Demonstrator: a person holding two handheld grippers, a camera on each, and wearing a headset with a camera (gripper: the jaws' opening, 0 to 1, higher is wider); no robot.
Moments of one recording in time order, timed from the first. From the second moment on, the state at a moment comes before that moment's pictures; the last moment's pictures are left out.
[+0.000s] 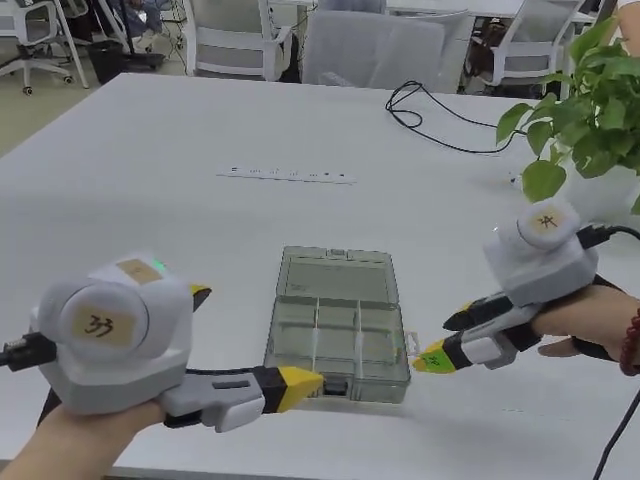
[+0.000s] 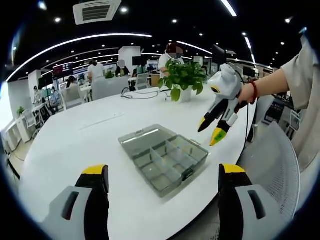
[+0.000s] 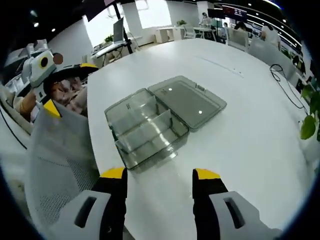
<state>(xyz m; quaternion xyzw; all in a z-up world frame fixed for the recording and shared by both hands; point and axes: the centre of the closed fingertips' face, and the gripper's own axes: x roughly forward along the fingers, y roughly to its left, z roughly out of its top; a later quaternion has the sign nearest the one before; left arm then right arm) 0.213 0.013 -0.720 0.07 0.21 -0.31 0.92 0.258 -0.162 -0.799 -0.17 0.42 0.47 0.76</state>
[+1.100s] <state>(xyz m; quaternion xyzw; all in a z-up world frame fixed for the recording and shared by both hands) 0.209 0.028 -0.722 0.07 0.22 -0.29 0.93 0.246 -0.201 -0.855 -0.36 0.41 0.55 0.64</state>
